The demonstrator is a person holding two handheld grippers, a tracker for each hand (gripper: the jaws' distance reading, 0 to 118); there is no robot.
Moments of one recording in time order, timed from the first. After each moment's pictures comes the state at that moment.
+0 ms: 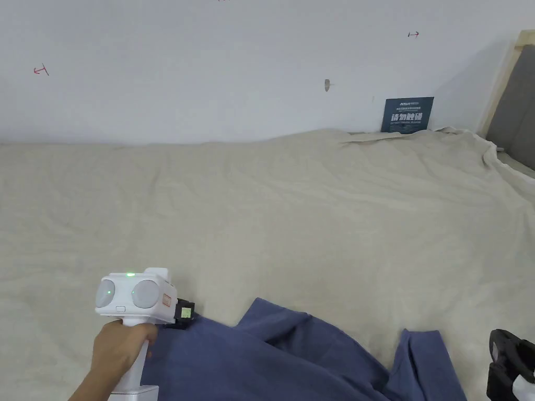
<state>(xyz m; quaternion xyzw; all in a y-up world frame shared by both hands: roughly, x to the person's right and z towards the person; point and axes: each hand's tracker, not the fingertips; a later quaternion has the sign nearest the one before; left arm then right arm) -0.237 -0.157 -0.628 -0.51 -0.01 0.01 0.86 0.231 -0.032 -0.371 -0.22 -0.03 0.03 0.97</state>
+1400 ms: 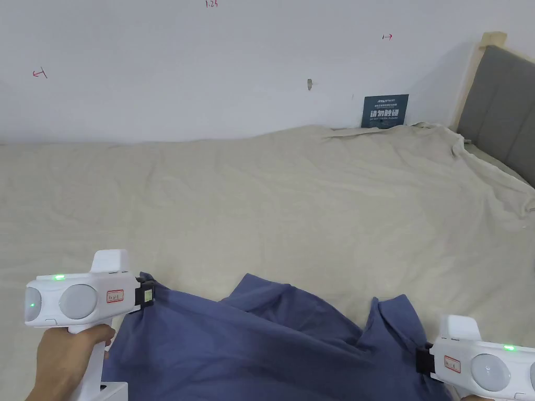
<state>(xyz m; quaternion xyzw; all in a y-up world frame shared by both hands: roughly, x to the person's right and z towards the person) -0.250 -0.050 -0.493 -0.39 -0.04 0.05 0.92 0.272 -0.135 -0.423 -0.45 0.01 -0.06 0.89</state>
